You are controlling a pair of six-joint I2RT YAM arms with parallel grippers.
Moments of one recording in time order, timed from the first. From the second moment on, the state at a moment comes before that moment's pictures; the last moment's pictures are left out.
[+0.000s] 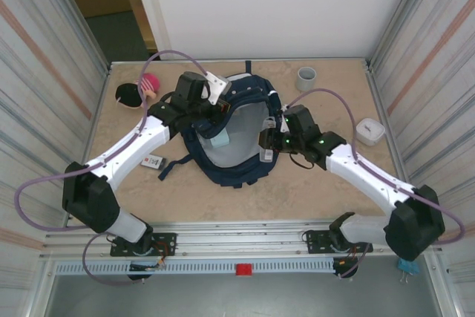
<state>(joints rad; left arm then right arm) -0.55 1.49 1.29 -0.42 0.19 0.02 0.60 1.26 0.90 -0.40 -0.14 0.65</state>
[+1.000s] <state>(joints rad) -0.53 1.47 1.28 -0.42 0.21 -0.01 0.90 1.59 1.05 -0.36 0.27 0.74</state>
